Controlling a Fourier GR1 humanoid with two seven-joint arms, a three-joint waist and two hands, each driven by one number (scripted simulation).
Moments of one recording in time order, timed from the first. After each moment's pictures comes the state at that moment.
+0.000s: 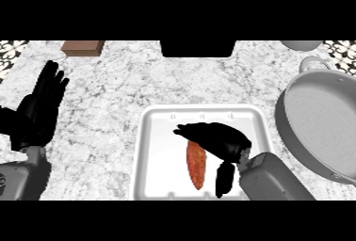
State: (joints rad) left arm -0.22 0.31 0.02 -1.60 0.18 0.22 0.20; right arm -0.41 -0.18 0.51 -1.50 0.57 0.63 0.20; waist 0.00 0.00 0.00
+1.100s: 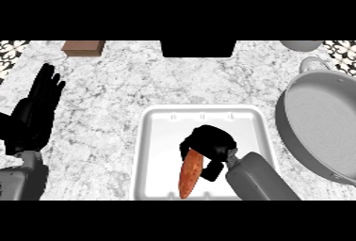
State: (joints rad) left arm -0.19 0.26 0.09 -1.63 0.13 0.15 0.22; right arm -0.41 -0.10 0.51 -1.26 0.86 0.49 -0.10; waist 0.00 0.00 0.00
